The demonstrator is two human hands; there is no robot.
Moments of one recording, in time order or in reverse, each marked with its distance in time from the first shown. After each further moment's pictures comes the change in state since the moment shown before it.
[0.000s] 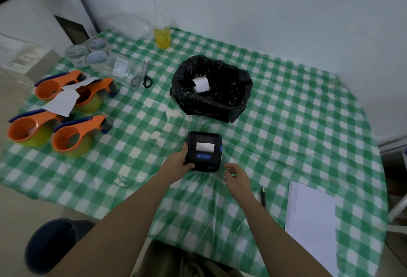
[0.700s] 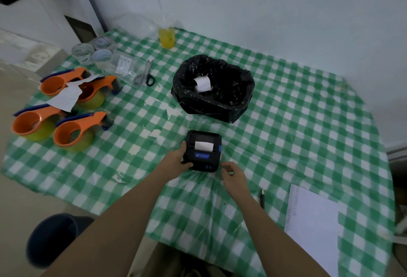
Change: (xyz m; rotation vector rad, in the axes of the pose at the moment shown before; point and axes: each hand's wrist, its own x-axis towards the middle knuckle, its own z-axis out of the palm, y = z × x) left_hand 0.003 -0.008 0.002 -0.007 0.031 0.029; right_hand 0.008 0.002 0.000 -0.021 -0.036 -0.075
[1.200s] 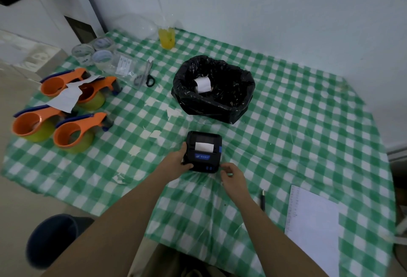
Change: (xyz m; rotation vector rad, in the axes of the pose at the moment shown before) left_hand 0.004 -0.003 0.003 -0.002 -0.016 -0.006; right_hand 0.001 0.000 0.003 0.009 -0.002 0.000
